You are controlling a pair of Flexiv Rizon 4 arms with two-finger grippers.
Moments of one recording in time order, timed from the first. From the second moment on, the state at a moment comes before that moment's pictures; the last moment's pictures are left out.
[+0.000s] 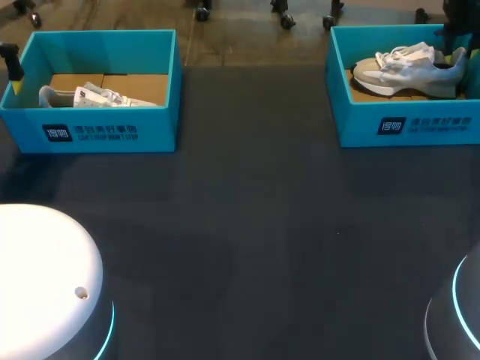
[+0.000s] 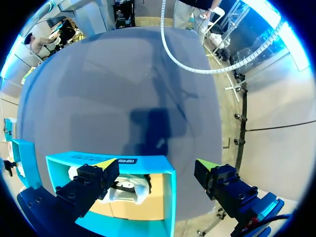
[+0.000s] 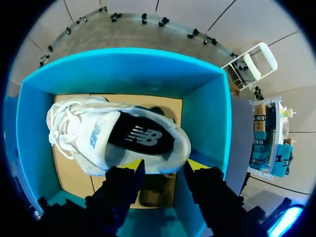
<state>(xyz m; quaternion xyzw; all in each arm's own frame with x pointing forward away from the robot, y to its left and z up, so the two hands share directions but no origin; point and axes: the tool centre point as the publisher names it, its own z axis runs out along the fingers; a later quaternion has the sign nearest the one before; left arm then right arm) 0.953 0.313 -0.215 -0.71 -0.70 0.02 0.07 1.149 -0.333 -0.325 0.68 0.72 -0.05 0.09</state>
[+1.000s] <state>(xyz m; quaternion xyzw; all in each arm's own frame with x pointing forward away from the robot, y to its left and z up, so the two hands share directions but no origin) 0.953 0.313 -0.215 -0.71 -0.70 0.02 0.07 1.155 -0.337 -0.333 0.69 0.72 -0.07 0.09</state>
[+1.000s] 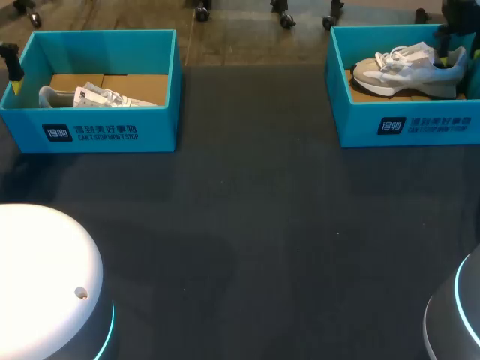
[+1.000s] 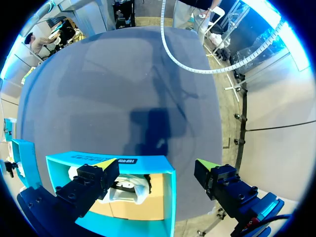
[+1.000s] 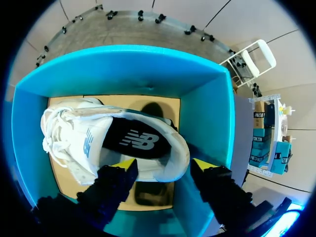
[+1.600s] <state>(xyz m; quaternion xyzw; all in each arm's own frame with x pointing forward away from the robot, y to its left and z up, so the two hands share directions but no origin) 0.953 0.313 -0.215 -0.71 -0.70 0.02 0.07 1.155 -0.326 -0.332 0.69 0.71 -0.06 0.08</state>
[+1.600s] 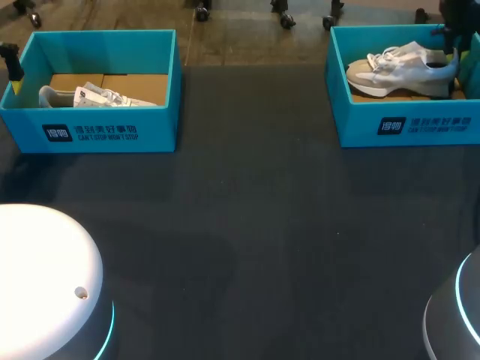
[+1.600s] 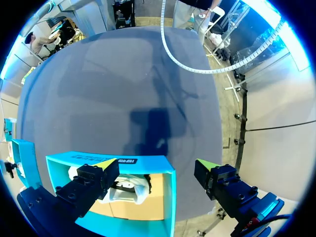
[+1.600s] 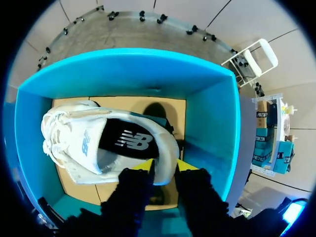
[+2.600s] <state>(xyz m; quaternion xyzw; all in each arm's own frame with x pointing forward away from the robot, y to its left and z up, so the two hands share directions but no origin) 0.953 0.313 -0.215 -0.71 -0.70 0.02 0.07 1.149 -0.326 -0.357 0.70 0.71 -0.06 0.05</state>
